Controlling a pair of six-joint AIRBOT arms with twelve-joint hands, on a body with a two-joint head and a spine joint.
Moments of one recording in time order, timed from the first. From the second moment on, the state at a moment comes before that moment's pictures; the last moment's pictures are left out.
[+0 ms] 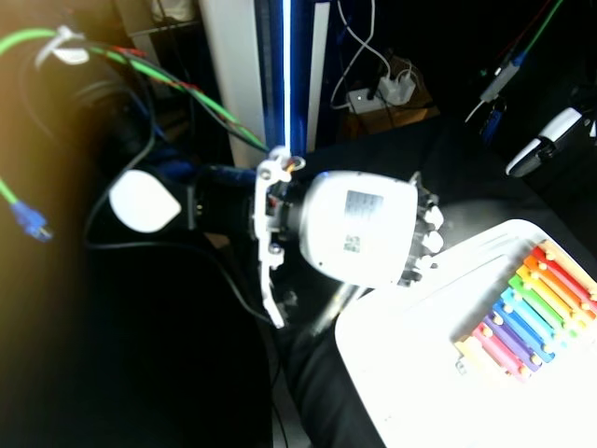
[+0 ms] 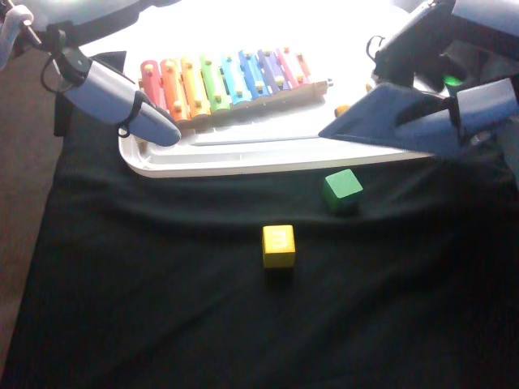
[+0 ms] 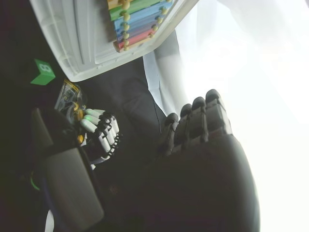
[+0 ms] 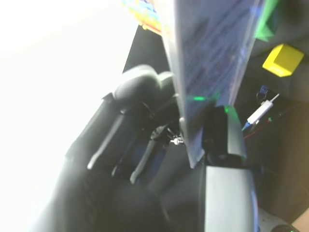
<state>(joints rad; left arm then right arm) 0.44 -1.00 1.31 0.52 -0.43 0.63 -0.61 -1.10 1.49 -0.58 0.88 0.01</state>
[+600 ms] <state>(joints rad) 0.44 -1.00 1.31 0.52 -0.43 0.63 -0.55 -1.12 1.54 -0.58 0.84 0.01</state>
